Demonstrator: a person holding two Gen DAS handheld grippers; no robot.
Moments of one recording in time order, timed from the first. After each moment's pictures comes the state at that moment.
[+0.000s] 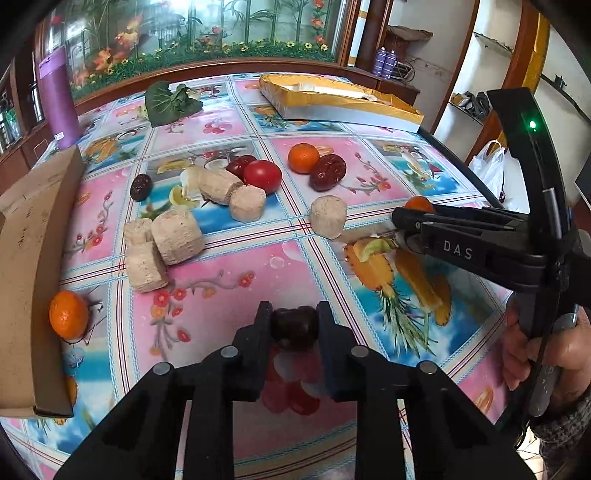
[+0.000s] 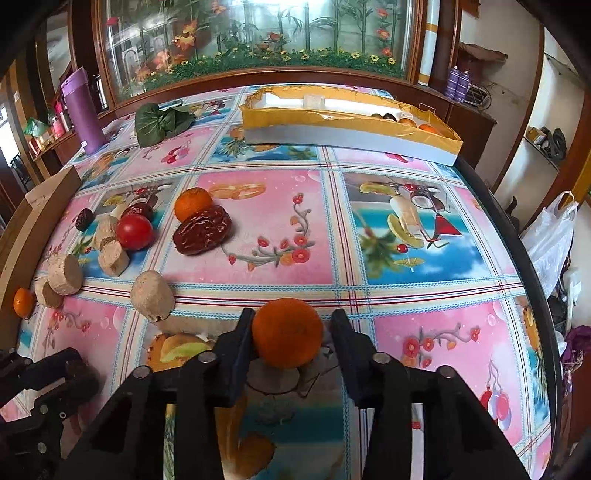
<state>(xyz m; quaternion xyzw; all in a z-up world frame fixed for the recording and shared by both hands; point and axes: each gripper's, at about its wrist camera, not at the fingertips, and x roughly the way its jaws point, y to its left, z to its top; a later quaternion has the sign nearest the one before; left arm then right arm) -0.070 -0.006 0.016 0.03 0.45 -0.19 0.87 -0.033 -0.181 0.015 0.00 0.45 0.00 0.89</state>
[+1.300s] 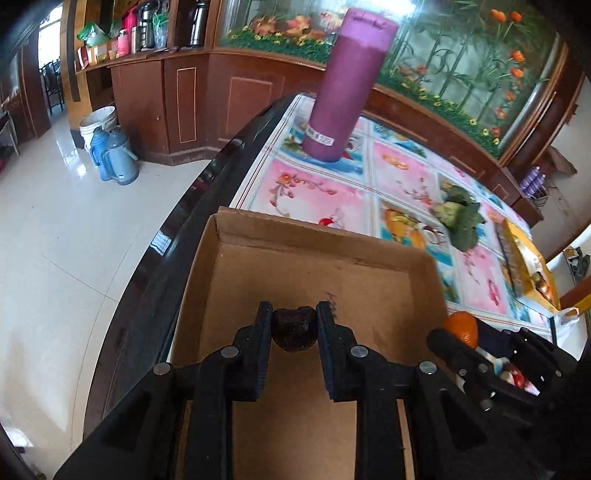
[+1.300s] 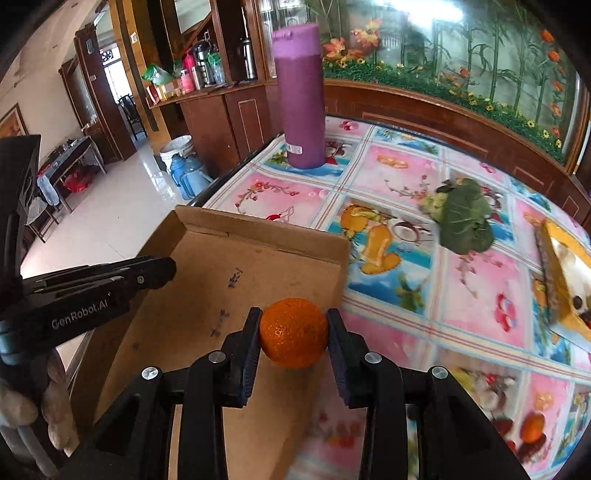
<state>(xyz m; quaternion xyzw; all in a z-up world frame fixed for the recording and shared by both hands) 0.103 0.317 0.055 -0.14 0.47 0.03 0.87 0.106 0.149 0.064 -0.06 0.45 0.23 0.86</state>
